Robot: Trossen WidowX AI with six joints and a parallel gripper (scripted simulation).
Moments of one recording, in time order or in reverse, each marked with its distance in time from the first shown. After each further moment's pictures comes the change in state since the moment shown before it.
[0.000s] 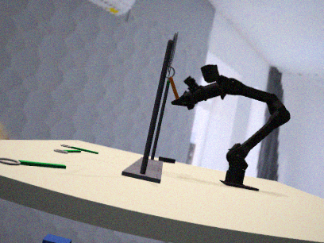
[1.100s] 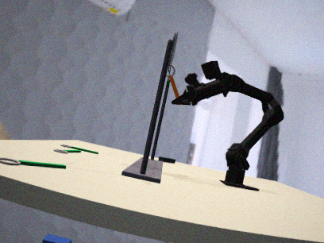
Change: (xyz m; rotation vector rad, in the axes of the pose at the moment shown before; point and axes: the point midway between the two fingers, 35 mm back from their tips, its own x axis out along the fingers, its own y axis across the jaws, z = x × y) arm -0.015 0.064 0.012 0.280 0.034 0.165
